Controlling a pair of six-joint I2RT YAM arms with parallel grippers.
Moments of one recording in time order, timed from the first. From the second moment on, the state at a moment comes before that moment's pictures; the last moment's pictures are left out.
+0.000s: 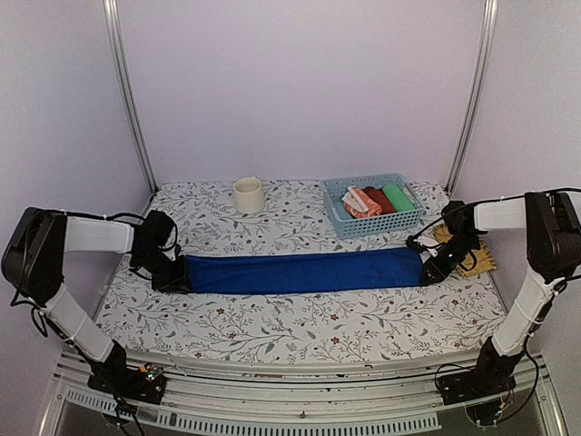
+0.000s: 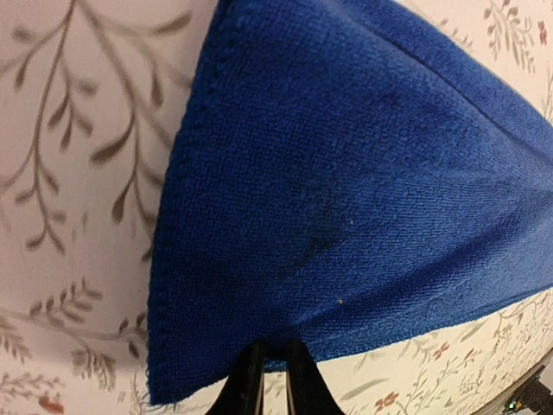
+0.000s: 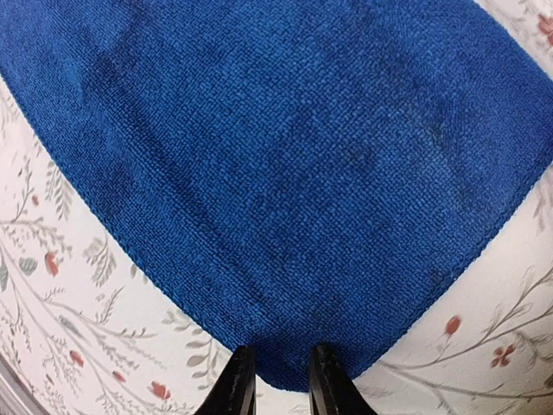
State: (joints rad) left arm -0.22 1.61 0.82 -0.52 0.20 -0.52; right arm 0.05 1.77 1.02 -0.71 -0.30 -0.65
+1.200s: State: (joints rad) left arm -0.16 1.81 1.10 -0.64 0.19 -0.37; right arm 0.12 1.96 1.42 -0.84 -0.37 -0.53
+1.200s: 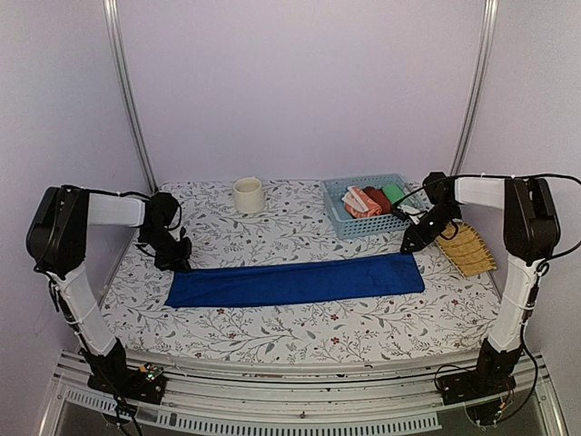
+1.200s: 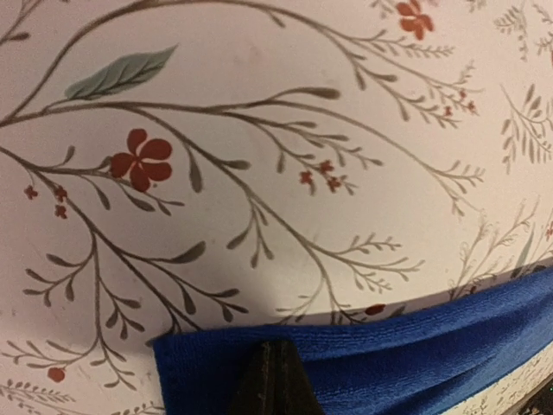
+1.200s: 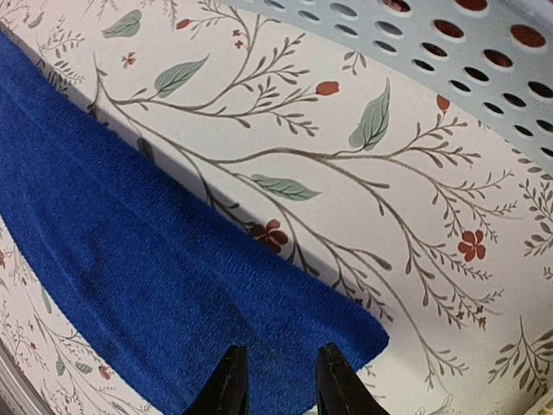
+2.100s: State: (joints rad) left arm -0.08 1.70 1.04 -0.45 0.19 -0.41; right arm 0.12 1.94 1.42 -0.82 -0.32 -0.38
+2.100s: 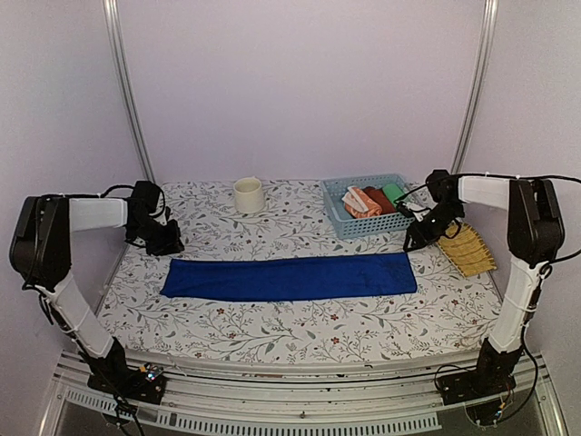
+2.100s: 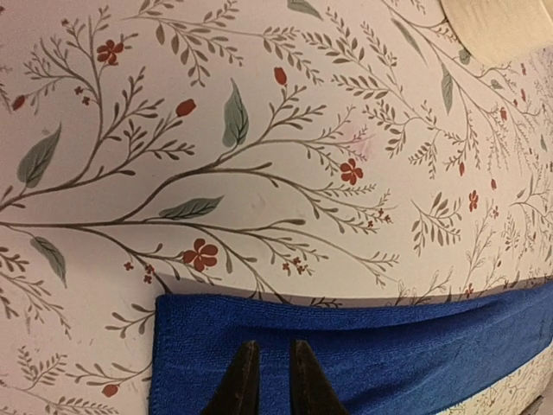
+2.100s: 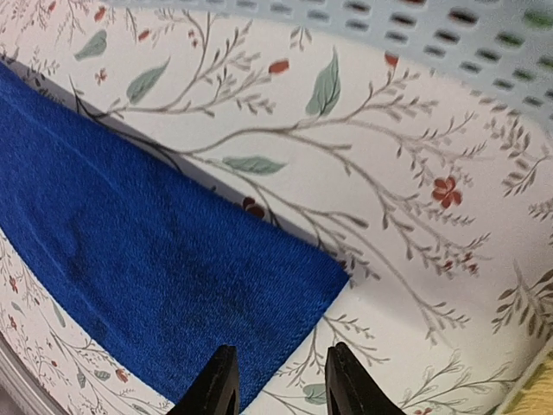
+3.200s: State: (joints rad) left arm -0.08 1.69 0.98 -0.48 0.16 -0.40; right arm 0.14 1.99 1.34 -0.84 -0.02 -0.37
